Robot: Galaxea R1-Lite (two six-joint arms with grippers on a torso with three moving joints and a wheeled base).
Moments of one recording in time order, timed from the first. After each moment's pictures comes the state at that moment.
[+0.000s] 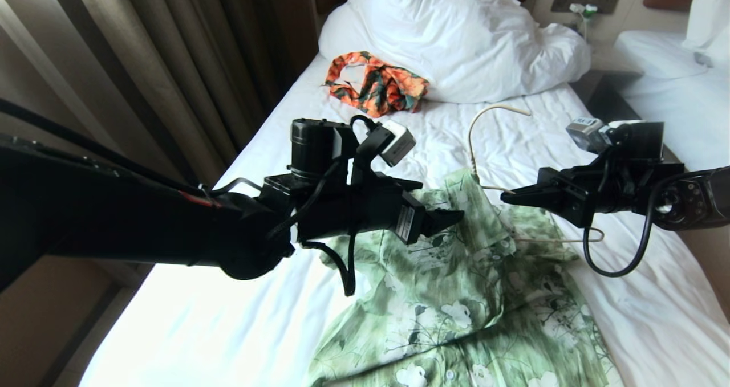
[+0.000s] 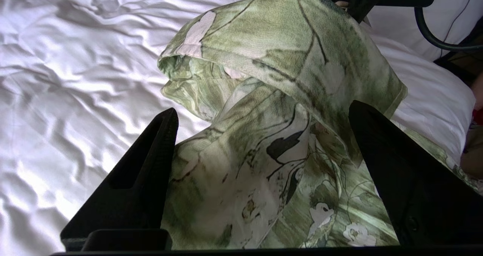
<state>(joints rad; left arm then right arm) -0.71 1.93 -1.22 -0.48 -0.34 0.15 0.05 2.00 -1.27 -0.42 1.52 -0.20</state>
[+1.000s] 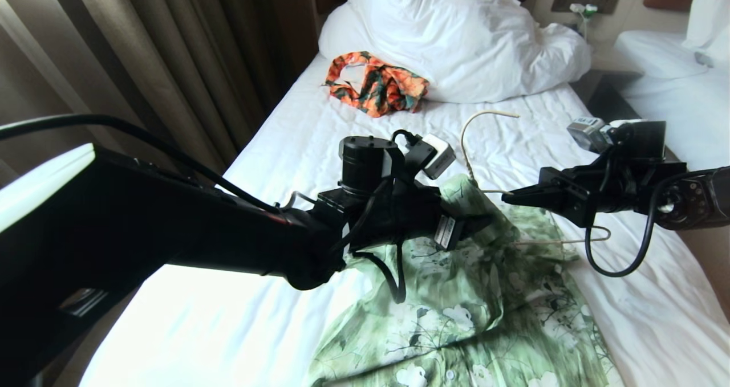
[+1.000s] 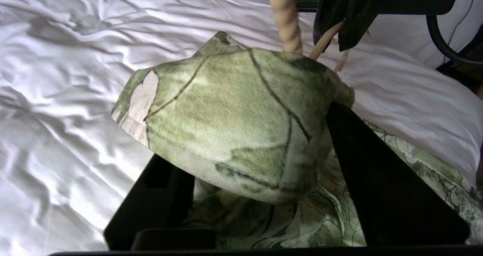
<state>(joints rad) -0.79 2.07 -1.32 -0.57 -0.29 0.14 0.05 1.99 -1.28 -0.42 1.52 -0.19</state>
